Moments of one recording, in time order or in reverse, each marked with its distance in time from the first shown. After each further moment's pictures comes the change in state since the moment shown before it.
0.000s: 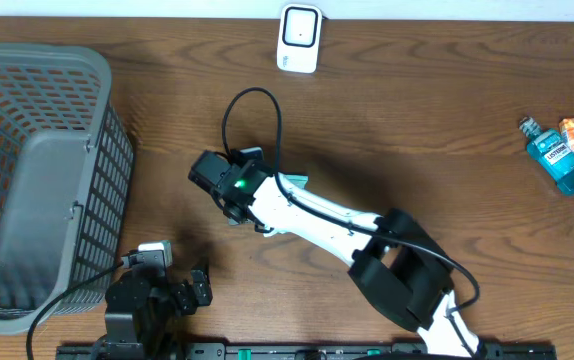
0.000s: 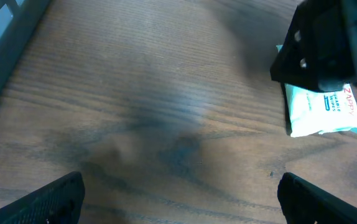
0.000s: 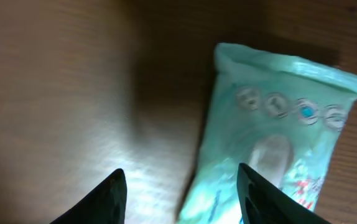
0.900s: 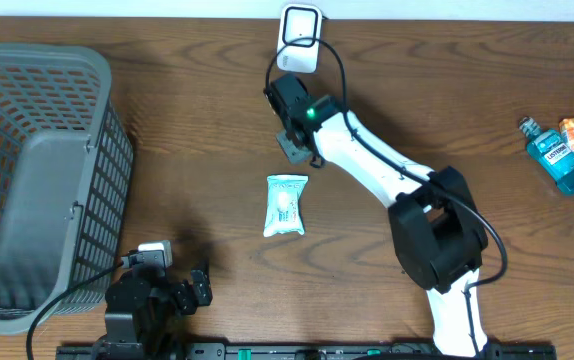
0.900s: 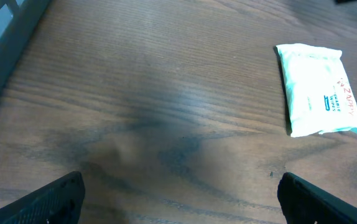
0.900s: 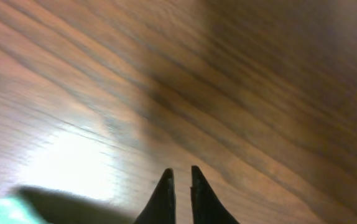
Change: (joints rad) left arm 0.000 0.000 0.000 0.000 0.000 0.000; right arm -0.343 0.001 0.071 0.104 -0.090 -0.665
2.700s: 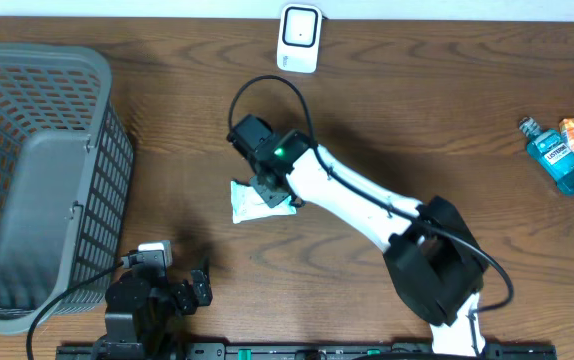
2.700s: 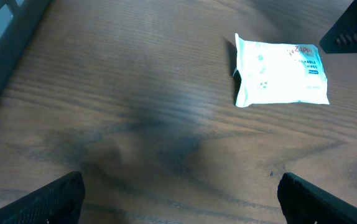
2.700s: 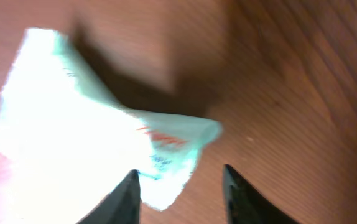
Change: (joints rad) left arm 0.000 0.000 0.000 0.000 0.000 0.000; right arm 0.209 -0.117 -0.125 -0.072 -0.035 -0.011
